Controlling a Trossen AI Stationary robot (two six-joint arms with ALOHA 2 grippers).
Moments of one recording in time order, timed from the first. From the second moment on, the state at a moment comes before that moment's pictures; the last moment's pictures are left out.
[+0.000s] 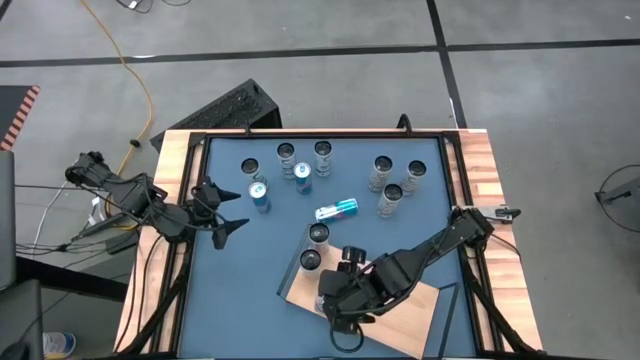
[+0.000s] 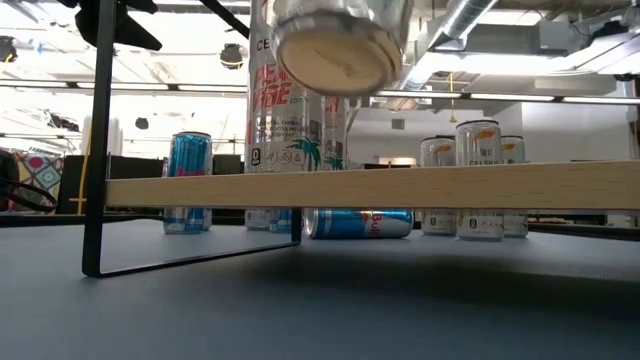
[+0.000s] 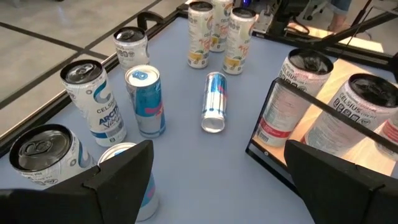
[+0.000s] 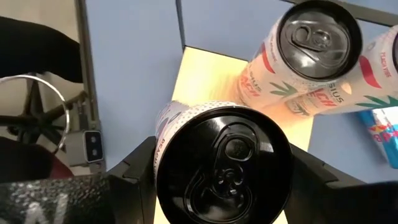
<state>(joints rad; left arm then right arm) -0.50 0.69 0.78 -0.62 -0.77 -0.52 0.54 2.15 2.35 -1.37 0.30 0.65</state>
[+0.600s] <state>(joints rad) -0.50 0.69 0.78 -0.64 -0.77 -0.53 0.54 2.15 2.35 -1.39 0.33 0.63</state>
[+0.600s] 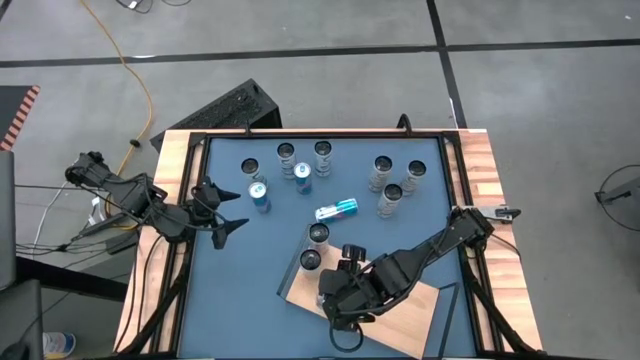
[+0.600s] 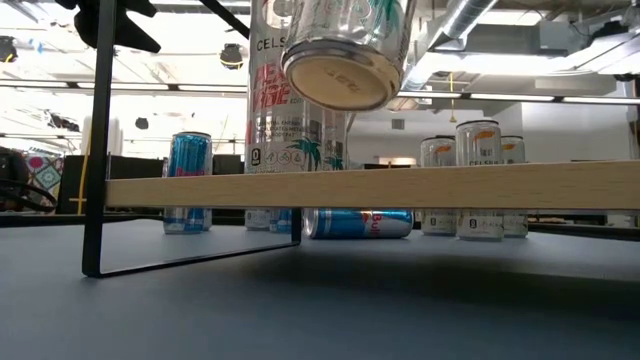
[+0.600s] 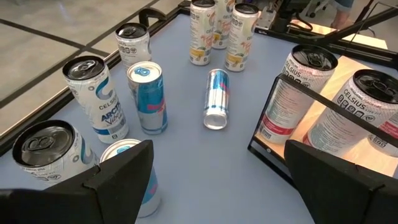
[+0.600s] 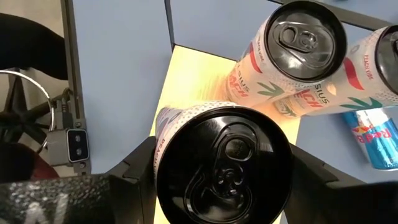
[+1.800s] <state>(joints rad) -0.50 0.69 0.78 -0.64 -0.77 -0.52 0.51 2.20 2.35 -1.43 0.18 0.62</state>
